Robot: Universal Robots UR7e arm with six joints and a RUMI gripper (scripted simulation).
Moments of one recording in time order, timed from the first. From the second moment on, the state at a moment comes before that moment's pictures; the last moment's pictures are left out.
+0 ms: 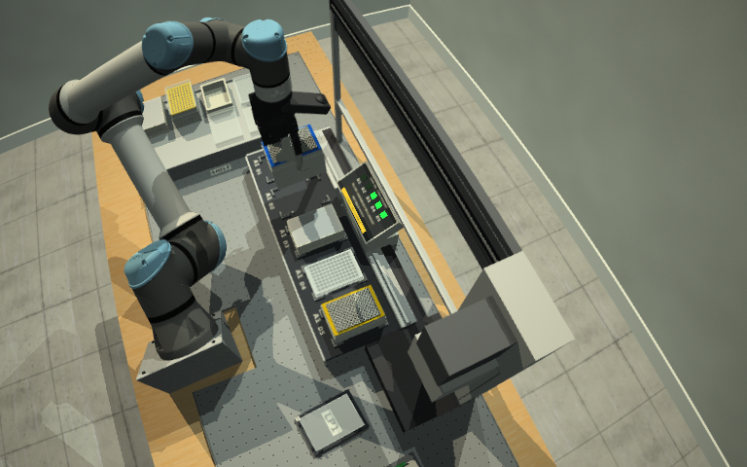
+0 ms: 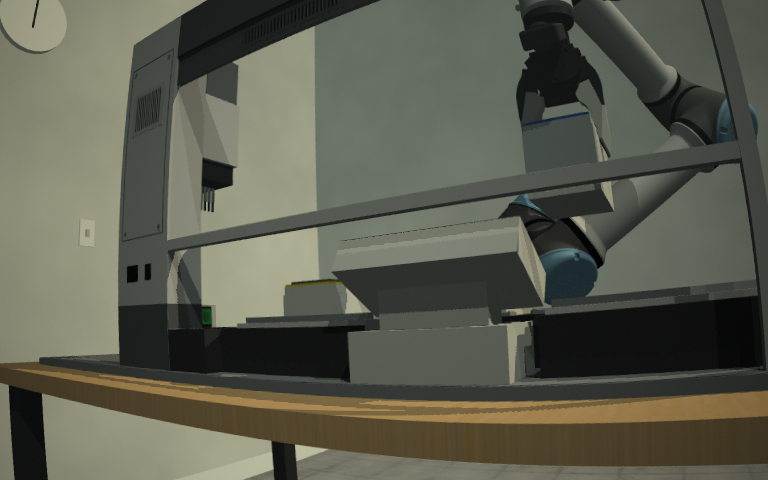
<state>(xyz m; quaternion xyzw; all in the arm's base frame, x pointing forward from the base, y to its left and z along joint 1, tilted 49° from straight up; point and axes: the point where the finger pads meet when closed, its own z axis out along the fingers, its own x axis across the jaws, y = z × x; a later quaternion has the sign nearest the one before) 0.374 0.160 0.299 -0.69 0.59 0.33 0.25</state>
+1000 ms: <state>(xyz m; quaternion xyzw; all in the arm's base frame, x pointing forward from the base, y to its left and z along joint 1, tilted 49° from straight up) 0.381 0.128 0.327 -0.69 0.59 0.33 0.25</state>
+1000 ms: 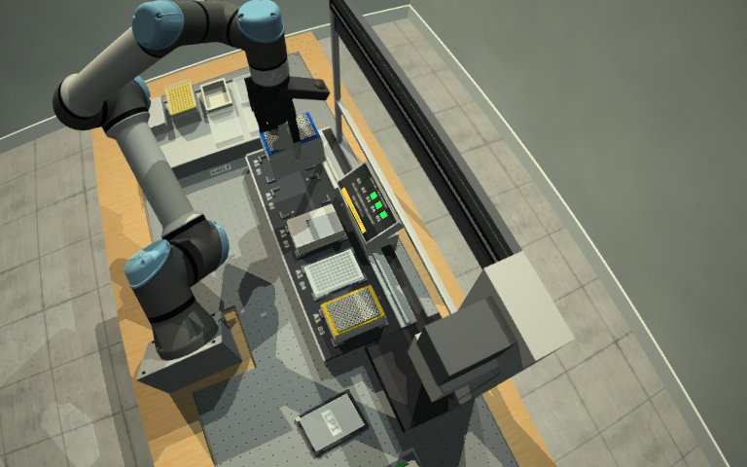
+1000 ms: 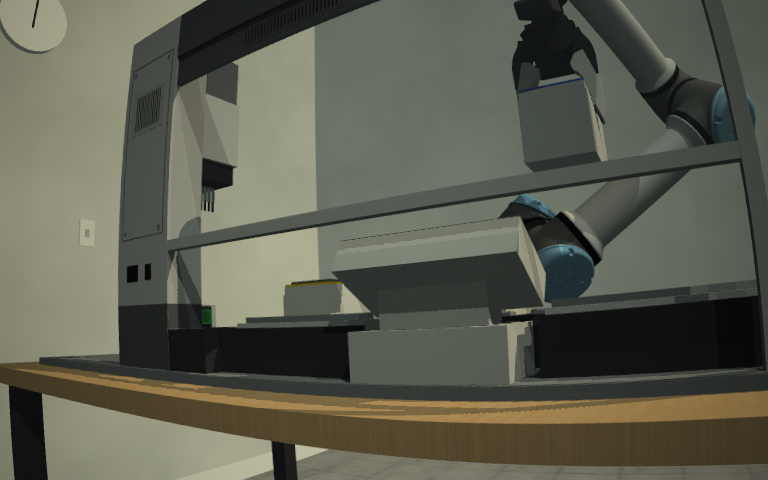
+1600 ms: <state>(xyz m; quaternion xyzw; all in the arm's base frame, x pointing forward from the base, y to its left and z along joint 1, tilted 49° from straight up) 0.385 0.108 0.345 -0.69 0.59 0.33 0.25</state>
